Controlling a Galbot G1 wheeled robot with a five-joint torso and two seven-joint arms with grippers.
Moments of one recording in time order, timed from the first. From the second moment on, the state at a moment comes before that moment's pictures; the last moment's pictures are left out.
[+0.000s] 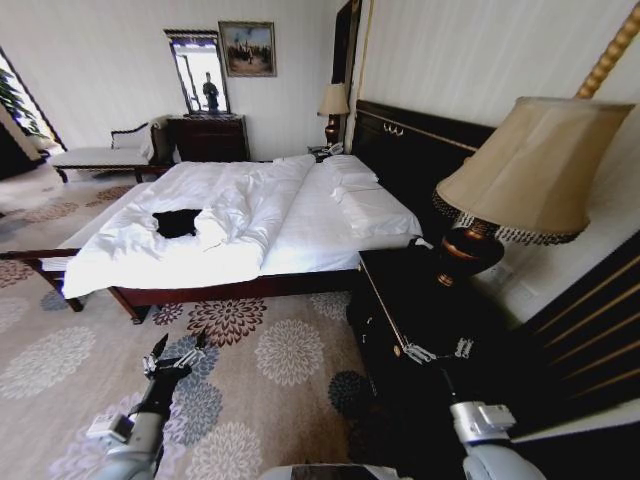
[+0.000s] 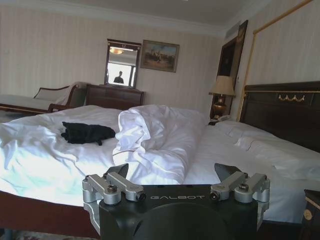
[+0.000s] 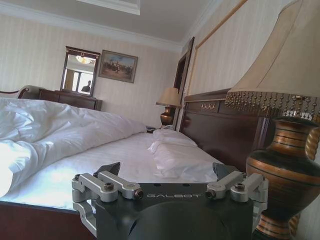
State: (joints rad) left arm 1.94 -1.26 -0.77 -2.30 -0.54 -0.06 -0.08; right arm -1.86 1.38 0.75 2.27 0.10 0.12 -0.04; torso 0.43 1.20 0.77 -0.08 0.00
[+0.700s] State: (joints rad) left arm 1.95 -1.28 -0.75 -2.30 -0.51 -0.07 -0.08; right arm -1.86 1.40 0.72 2.26 0.08 0.11 -0.03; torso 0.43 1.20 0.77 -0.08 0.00
